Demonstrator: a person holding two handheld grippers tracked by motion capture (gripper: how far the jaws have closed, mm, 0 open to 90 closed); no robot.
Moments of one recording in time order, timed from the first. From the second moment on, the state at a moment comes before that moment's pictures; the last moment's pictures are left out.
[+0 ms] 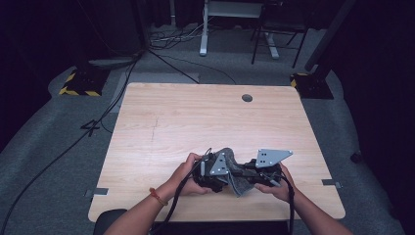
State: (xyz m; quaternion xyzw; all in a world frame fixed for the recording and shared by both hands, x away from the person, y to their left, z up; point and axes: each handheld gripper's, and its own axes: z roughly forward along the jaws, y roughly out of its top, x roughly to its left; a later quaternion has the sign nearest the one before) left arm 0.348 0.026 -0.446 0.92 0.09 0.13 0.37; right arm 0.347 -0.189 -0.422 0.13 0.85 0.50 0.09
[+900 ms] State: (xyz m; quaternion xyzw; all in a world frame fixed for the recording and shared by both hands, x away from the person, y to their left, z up) left arm 0.344 0.029 -0.442 0.91 0.08 0.13 0.38; right arm 0.354 -0.190 -0.427 0.15 0.87 0.46 0.11
